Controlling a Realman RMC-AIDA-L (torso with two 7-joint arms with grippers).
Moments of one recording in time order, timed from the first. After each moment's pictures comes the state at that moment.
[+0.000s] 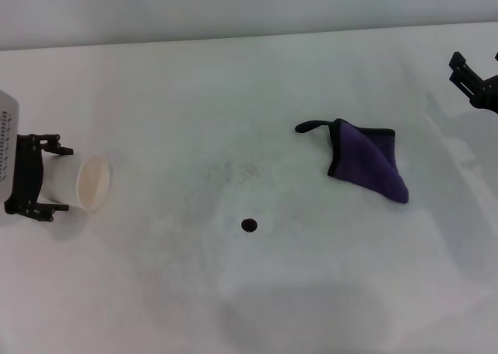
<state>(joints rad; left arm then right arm) -0.54 -2.07 1.06 1.00 -0.62 -1.21 2.18 0.37 2.02 1.87 0.14 -0.30 1.07 -2.66</state>
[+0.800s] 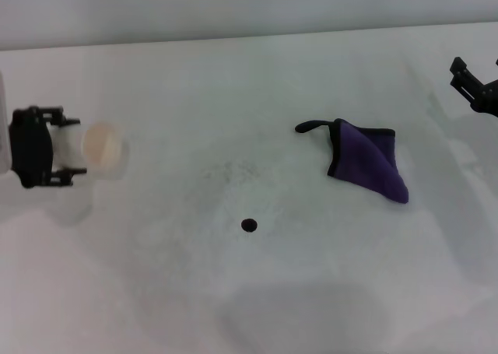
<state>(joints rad) -0.51 -2.07 1.05 0.98 -0.81 -1.13 2.17 0.36 2.02 1.87 0.14 -0.30 1.05 -2.66</state>
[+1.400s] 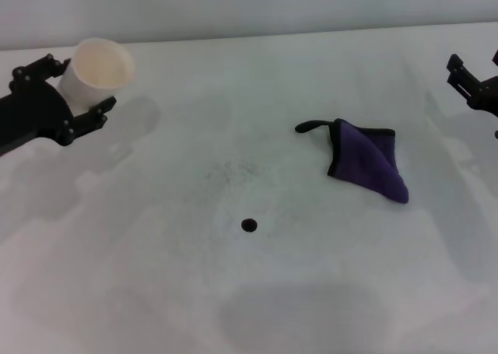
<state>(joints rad) -0.43 -2.07 1.03 0.69 -1.61 -1.04 2.38 0.37 2.02 1.87 0.14 -0.30 1.05 -2.66</state>
